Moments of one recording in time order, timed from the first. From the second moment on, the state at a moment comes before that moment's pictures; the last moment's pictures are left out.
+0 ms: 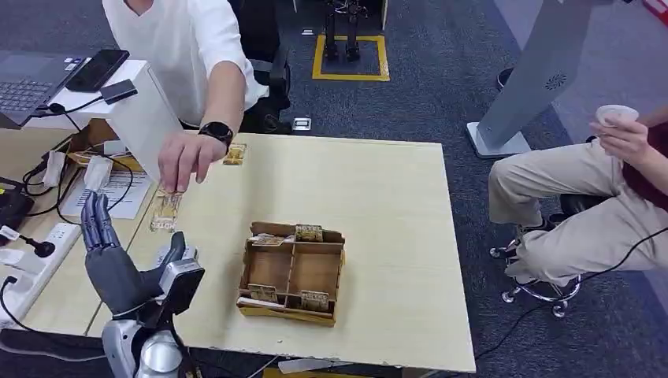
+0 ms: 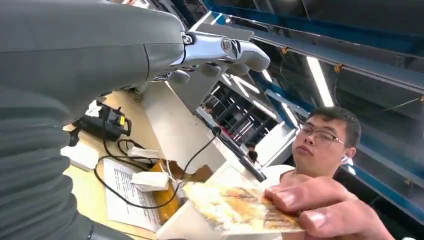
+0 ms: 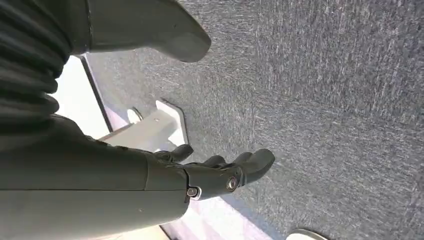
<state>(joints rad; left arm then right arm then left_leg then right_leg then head) -0.02 -0.29 0.08 -1.60 -0.97 0.70 -0.43 -0.10 -0.03 1.56 -0.01 -1.20 -0.60 0.10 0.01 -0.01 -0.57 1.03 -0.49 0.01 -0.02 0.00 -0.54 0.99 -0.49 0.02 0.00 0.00</state>
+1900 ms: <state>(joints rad) -0.02 -0.29 0.18 -1.56 -1.06 0.70 -0.41 -0.10 -0.04 1.56 -0.03 -1.19 -0.59 0.12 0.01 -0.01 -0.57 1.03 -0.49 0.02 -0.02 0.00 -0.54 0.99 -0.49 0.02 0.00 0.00</state>
